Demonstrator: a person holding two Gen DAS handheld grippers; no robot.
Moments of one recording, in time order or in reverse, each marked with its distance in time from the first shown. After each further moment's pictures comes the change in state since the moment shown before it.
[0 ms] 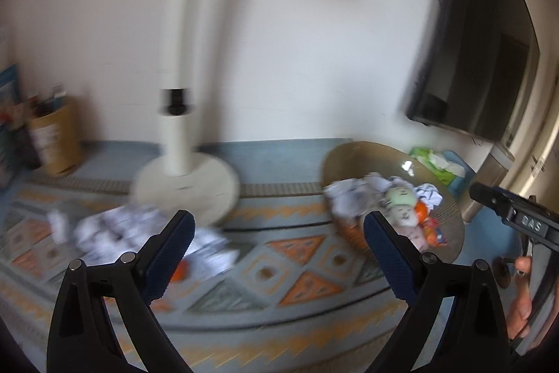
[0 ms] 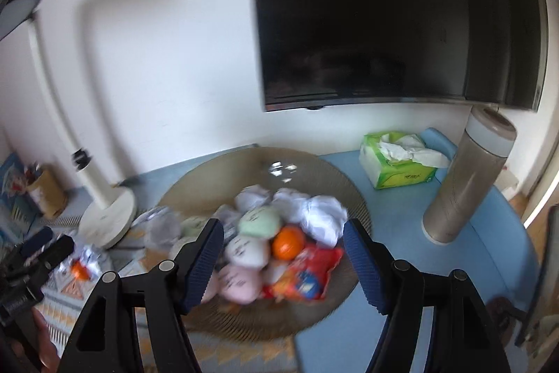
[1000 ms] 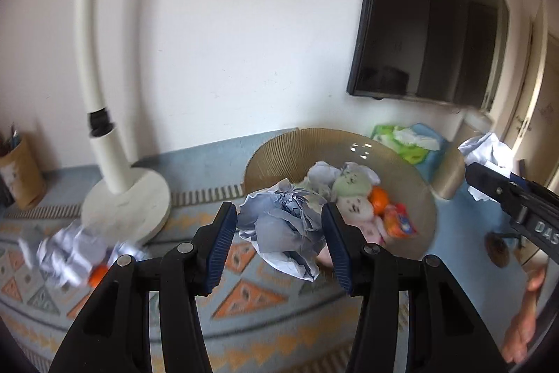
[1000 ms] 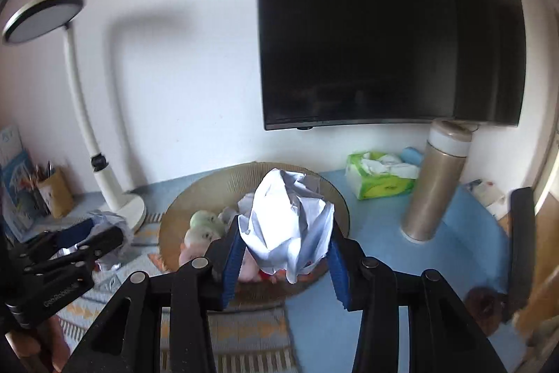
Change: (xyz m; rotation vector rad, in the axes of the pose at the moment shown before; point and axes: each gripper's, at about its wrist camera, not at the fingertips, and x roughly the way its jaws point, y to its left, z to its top) left arm 0.053 -0.099 0.002 0.183 0.031 -0.084; right arm -0.049 -0.010 -0.028 0.013 -0.136 -0.017
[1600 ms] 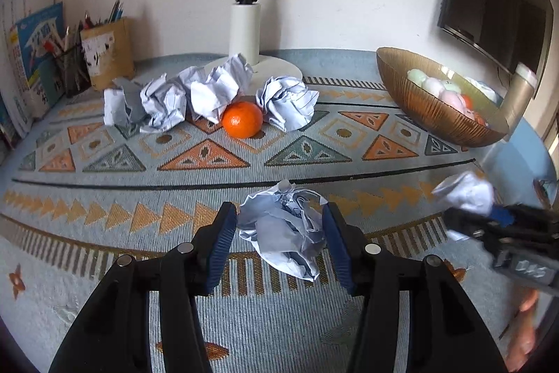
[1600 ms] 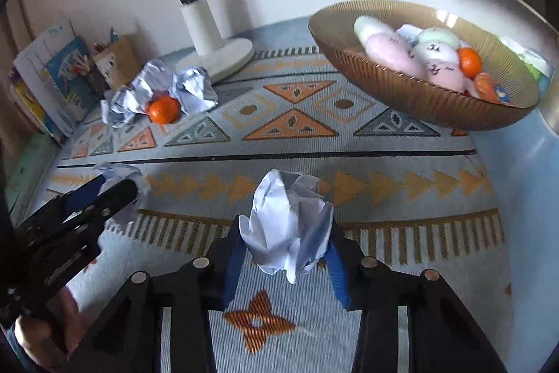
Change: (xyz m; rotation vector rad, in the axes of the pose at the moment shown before) left arm -0.066 0.117 -0.151 -0.119 0.115 0.186; right arm 0.048 0.129 -0.142 -0.101 0.397 0.296
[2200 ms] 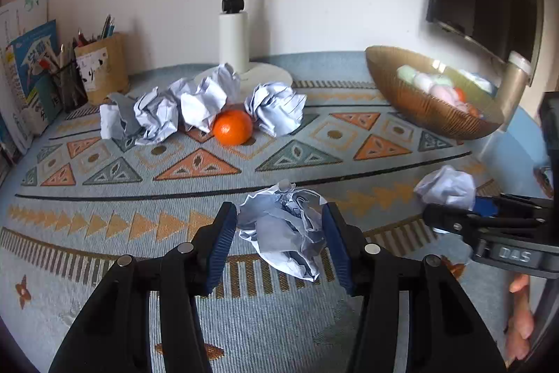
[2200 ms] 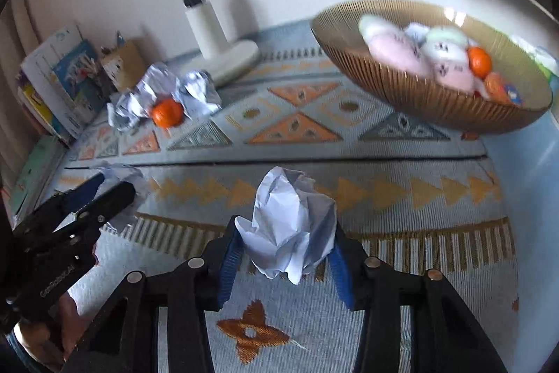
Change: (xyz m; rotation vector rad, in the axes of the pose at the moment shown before) left arm 0.000 -0.008 0.003 0.036 -0.006 0.005; right arm 0.016 -0.006 0.004 0.007 0.015 0.048
